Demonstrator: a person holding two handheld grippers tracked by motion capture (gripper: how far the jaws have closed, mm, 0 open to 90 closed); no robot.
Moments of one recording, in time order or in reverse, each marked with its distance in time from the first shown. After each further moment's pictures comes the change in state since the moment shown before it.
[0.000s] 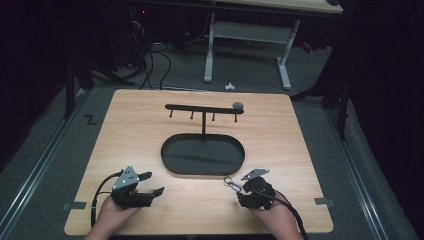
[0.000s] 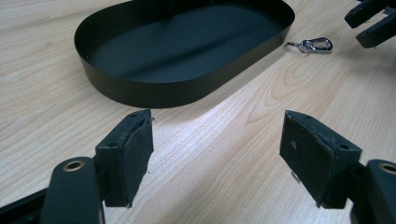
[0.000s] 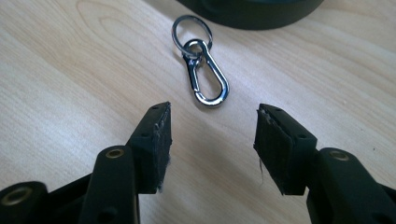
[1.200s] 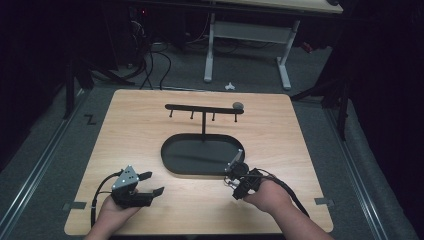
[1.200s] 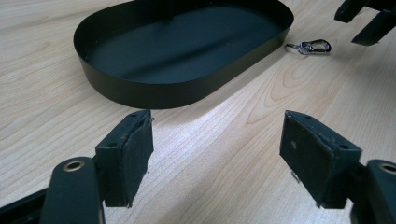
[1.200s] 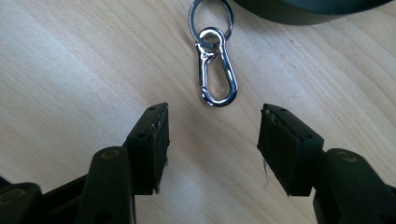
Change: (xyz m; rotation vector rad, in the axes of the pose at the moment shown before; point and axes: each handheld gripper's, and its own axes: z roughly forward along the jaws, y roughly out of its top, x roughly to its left) left arm 0.001 0.000 0.000 -0.006 -0.009 -0.006; right arm 0.006 0.060 0.009 0.374 0.009 -0.196
